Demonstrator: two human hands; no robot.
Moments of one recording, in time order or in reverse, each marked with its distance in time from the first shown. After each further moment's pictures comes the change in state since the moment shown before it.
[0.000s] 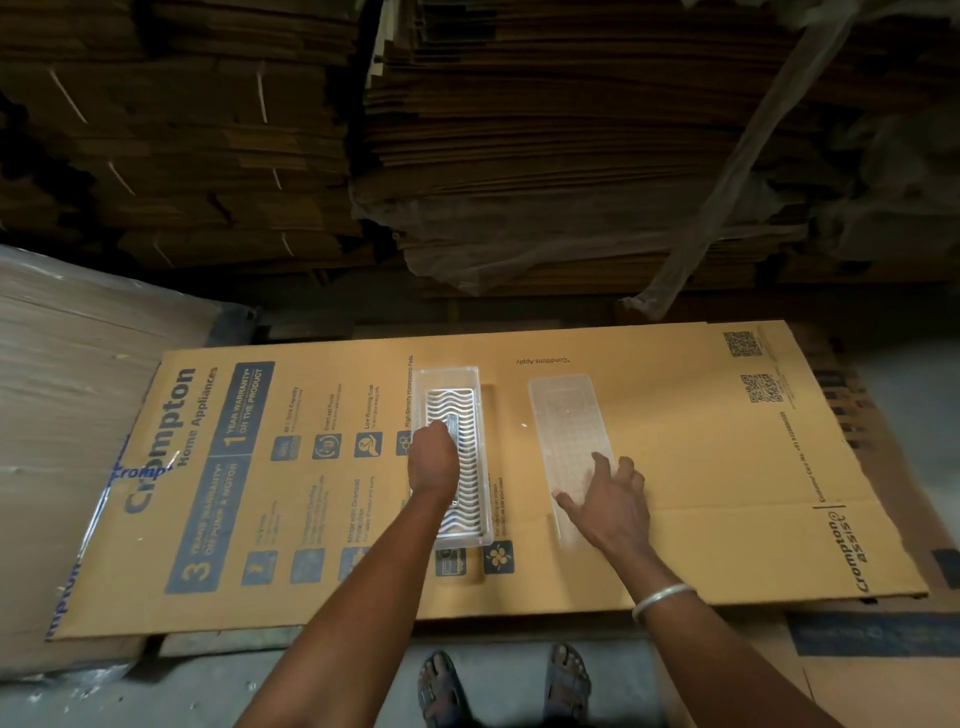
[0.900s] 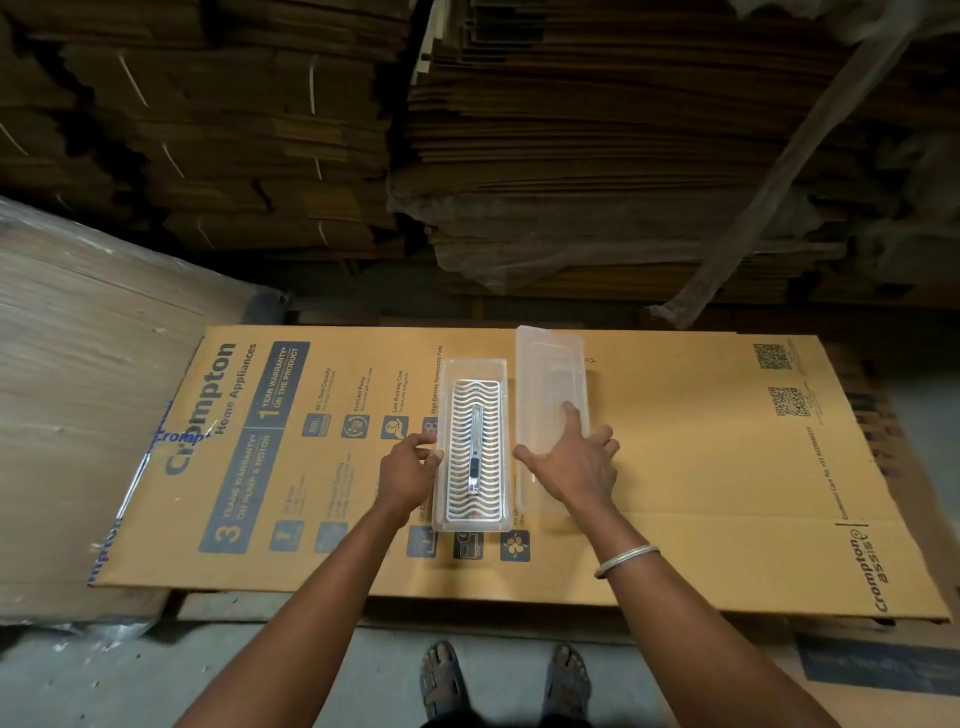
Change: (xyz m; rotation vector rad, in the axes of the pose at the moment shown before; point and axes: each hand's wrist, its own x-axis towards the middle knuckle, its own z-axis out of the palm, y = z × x) left_hand -0.029 -0.080 -0.032 -0.525 -0.095 -0.129; right_hand -0.003 -0.096 -0.020 0.131 -0.020 0.011
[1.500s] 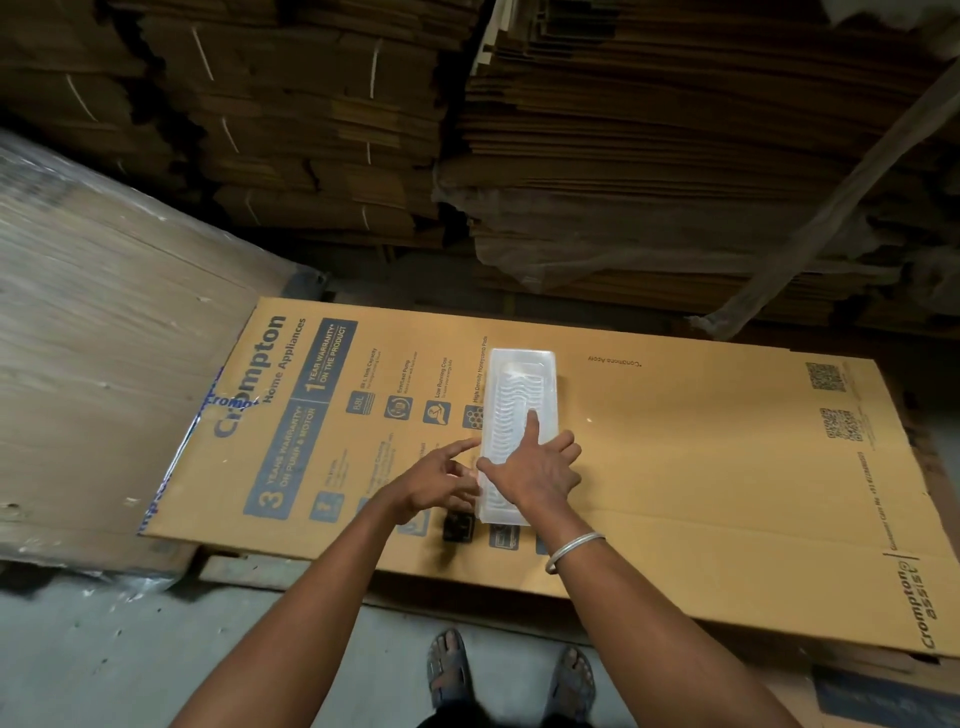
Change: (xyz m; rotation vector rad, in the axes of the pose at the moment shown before) left_hand -0.014 -0.025 -0.044 -0.259 -0.575 -0.090; right_hand -0.043 -0.085 0.064 -0.208 -0.123 -0.041
